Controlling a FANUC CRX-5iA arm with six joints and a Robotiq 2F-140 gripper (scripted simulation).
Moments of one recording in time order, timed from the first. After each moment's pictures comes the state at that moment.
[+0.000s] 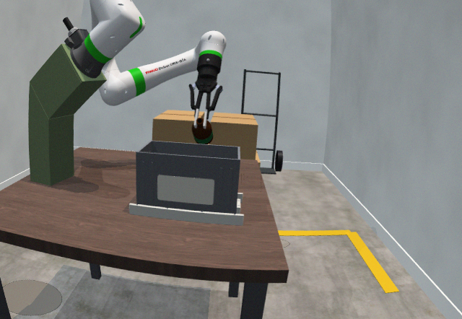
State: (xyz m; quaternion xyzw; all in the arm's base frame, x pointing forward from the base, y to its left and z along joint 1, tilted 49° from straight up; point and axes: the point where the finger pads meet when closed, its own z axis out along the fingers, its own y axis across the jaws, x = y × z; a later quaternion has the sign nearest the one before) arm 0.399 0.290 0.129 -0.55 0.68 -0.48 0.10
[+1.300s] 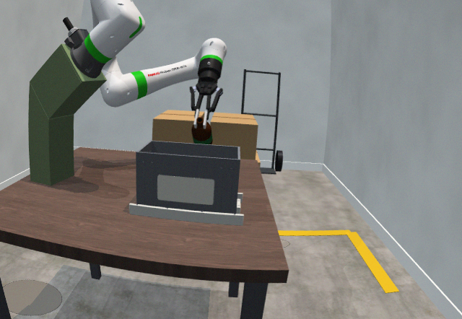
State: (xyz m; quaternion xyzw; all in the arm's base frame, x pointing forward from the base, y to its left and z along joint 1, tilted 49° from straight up) arm 0.400 0.292 0.128 -0.52 0.68 -0.52 0.05
